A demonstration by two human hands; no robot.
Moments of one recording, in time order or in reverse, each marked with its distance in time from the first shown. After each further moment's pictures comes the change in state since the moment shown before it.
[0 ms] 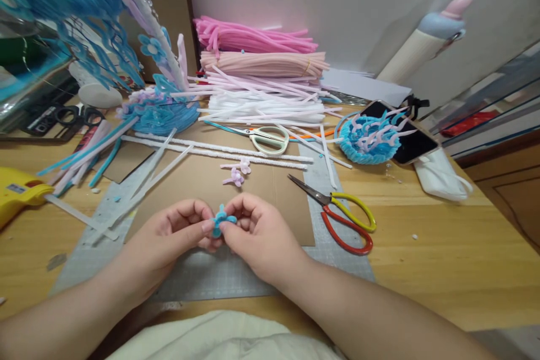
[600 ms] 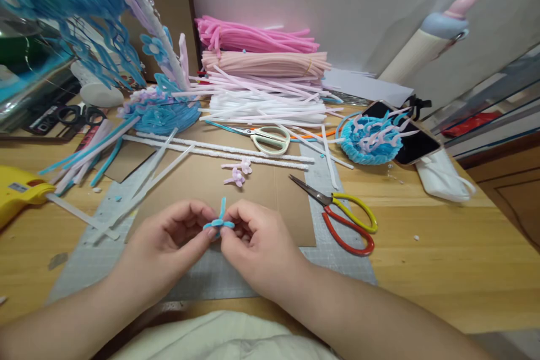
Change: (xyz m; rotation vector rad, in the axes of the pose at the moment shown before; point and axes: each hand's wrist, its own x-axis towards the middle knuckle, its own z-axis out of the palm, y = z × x) left_hand -0.005 -0.009 -0.001 0.468 0.098 0.299; right_hand -0.005 0.007 0.003 -0.387 0.044 -0.177
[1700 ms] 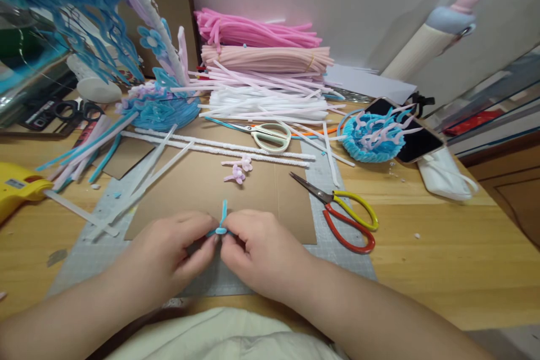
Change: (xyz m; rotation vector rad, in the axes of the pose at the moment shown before) left_hand 0.001 0.008 -0.009 0.786 -0.275 0.209; right_hand 0.001 0.002 -0.013 -0.514 -0.208 -0.292
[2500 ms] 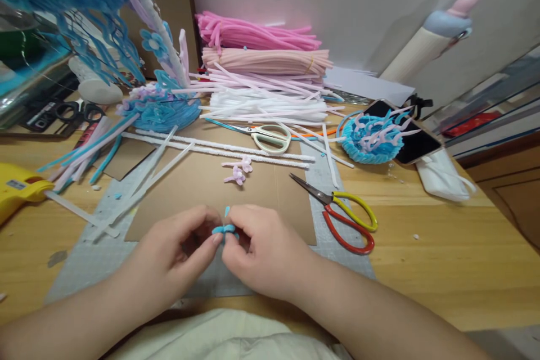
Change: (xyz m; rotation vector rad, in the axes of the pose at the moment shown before) left_hand -0.004 0.001 0.009 -0.265 0.093 -0.104; right_hand -0.002 -0.003 -0.003 0.047 0.082 0.086
